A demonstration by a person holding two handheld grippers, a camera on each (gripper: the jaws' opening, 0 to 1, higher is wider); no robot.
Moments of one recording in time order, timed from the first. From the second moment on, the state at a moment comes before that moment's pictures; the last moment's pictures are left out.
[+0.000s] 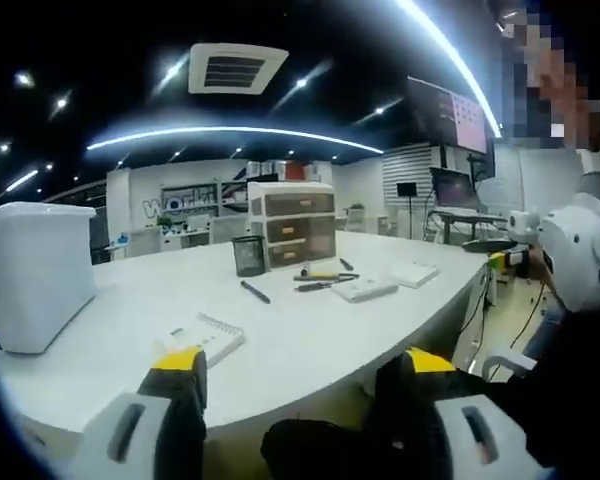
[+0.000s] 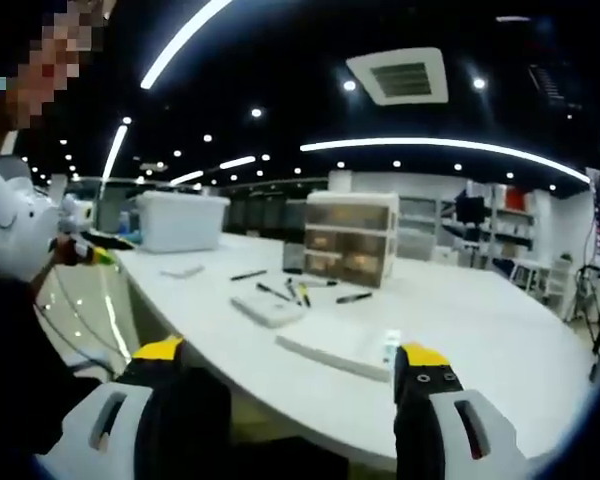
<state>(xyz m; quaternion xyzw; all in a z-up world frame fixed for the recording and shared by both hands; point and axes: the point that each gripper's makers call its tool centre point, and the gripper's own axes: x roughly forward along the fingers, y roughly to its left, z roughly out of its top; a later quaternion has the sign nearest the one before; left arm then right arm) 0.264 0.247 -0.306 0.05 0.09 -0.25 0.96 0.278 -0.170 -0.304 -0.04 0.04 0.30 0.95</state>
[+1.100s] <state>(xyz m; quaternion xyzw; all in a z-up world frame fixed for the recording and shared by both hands) 0.274 0.240 -0.301 0.05 0.12 -0.27 0.95 0.281 -0.171 -0.298 -0.04 0.07 0.31 0.95</state>
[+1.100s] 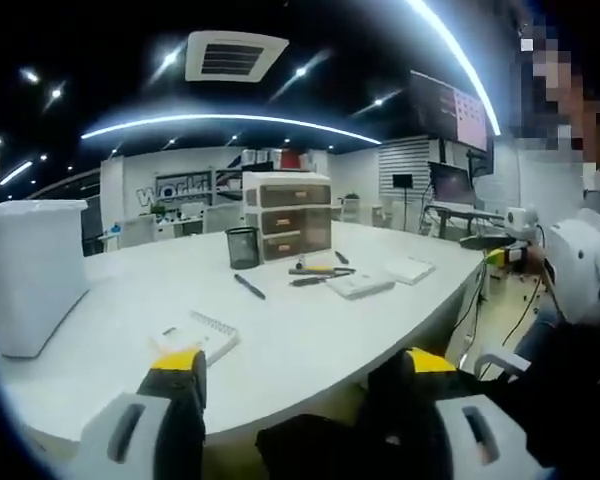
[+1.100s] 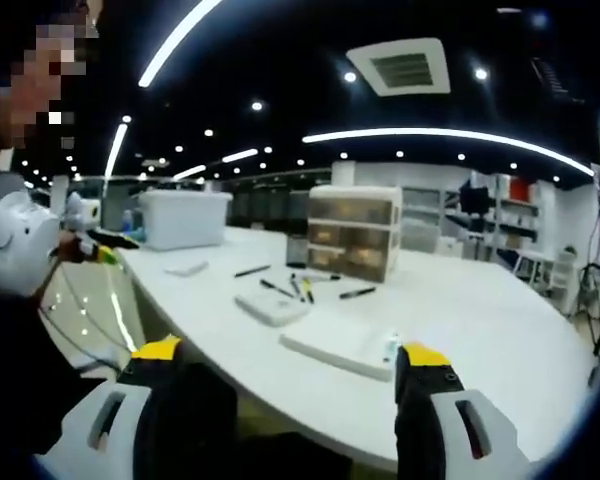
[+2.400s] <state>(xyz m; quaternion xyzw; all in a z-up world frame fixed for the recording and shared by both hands) 0.283 0.226 -0.278 0.11 0.16 -0.29 0.94 0.288 -0.167 -0.286 -0.09 0.16 0.34 0.92</state>
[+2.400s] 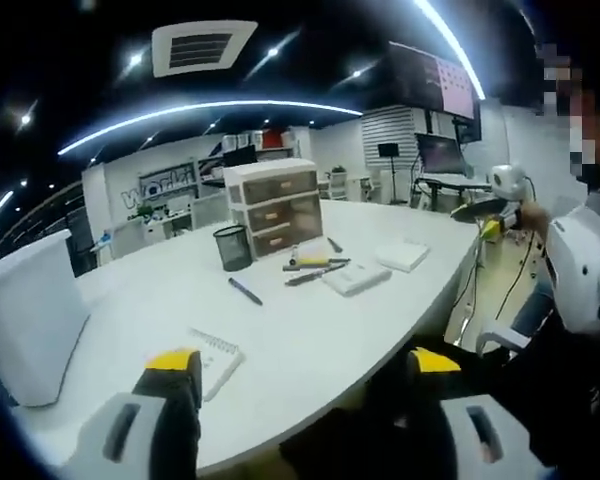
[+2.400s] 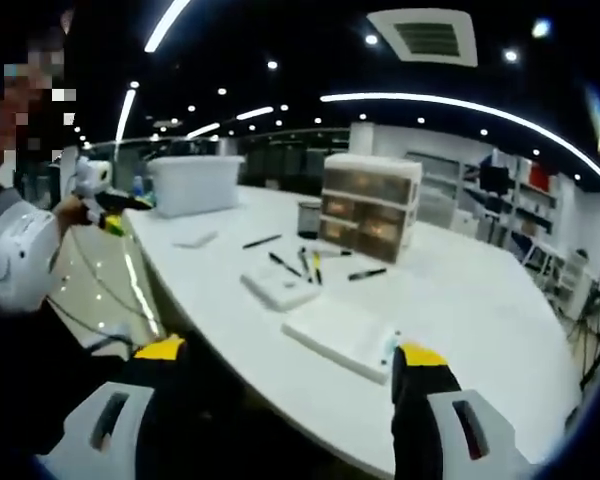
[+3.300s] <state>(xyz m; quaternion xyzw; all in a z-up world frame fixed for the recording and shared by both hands) 0.313 0.227 -0.265 0.06 0.18 -0.27 0.94 0.287 -0.163 -0.281 -0.09 0.17 0.35 0.92</state>
